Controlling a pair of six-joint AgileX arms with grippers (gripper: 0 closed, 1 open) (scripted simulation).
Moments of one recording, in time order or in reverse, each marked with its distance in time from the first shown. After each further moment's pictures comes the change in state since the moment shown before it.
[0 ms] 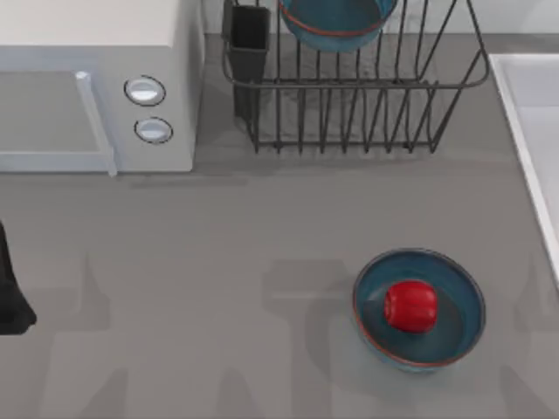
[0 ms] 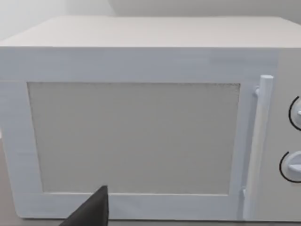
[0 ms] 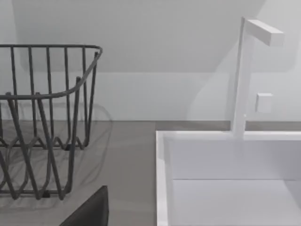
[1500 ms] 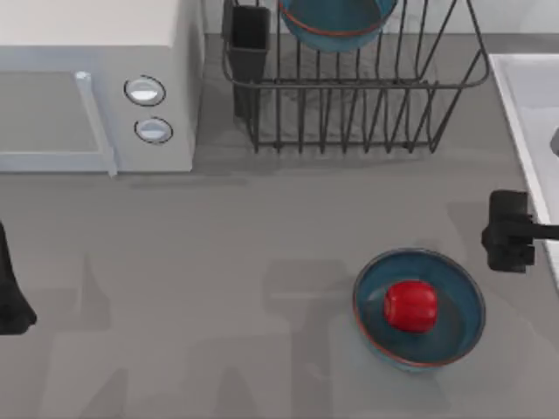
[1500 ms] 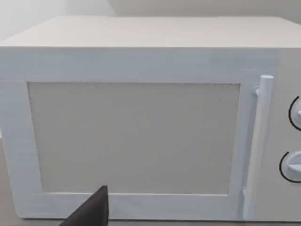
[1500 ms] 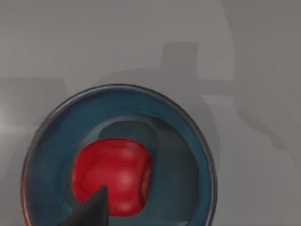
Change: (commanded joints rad) left arm 0.000 0.000 0.000 0.000 0.000 0.000; right arm 0.390 1.112 0.808 -0.678 -0.006 0.406
